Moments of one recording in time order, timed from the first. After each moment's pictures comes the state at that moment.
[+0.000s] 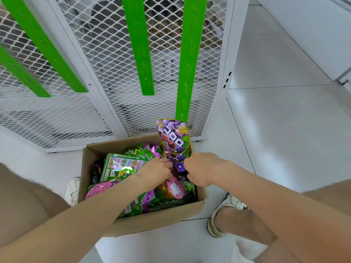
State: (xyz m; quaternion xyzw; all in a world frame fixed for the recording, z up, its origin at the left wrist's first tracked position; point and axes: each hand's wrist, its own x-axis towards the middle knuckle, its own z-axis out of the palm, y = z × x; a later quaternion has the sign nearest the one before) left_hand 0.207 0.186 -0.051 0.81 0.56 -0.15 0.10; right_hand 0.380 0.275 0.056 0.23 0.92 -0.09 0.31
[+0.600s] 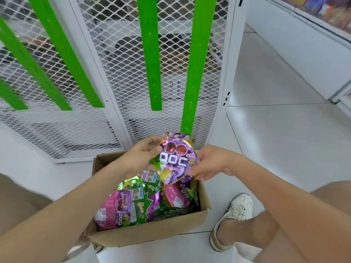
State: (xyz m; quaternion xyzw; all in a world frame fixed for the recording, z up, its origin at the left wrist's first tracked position) left_hand 0.167 0.171 0.068 0.30 0.64 0.45 0.55; right_hand 0.389 0.302 0.100 0.42 0.74 -0.50 0.18
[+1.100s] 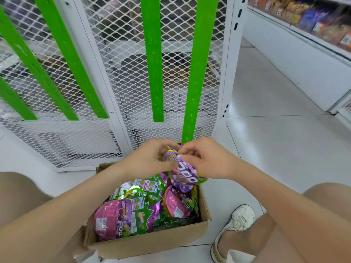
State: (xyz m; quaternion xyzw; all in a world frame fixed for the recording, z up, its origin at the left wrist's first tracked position) left_hand 0.184 0.172 0.133 0.57 0.64 0.33 0.40; right_hand 0.376 0.285 0.151 0.25 0.89 -0.36 -0.07
